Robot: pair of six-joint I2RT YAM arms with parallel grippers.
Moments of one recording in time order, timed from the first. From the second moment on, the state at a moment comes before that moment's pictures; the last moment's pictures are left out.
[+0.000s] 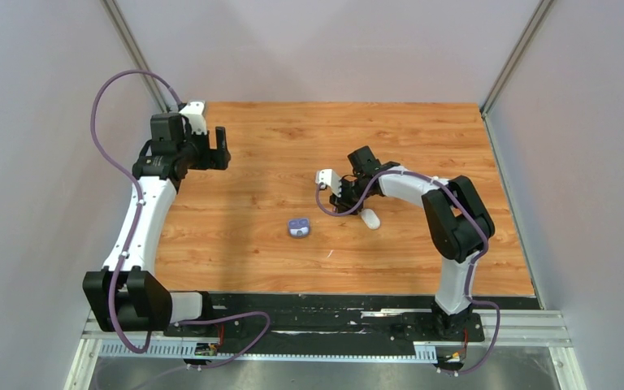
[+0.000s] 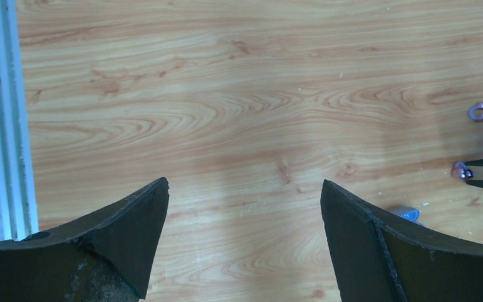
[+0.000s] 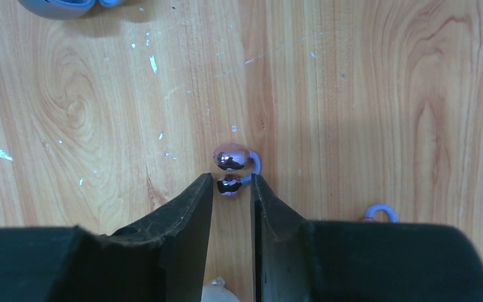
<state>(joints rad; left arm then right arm) 0.01 1.29 1.23 -0.56 0.18 0.03 0.50 1.91 1.22 -0.43 -0.53 -0.87</state>
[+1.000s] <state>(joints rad) 0.02 1.30 1.17 -0.50 0.41 -0.07 0.52 1.93 1.23 -0.39 -0.53 -0.85</state>
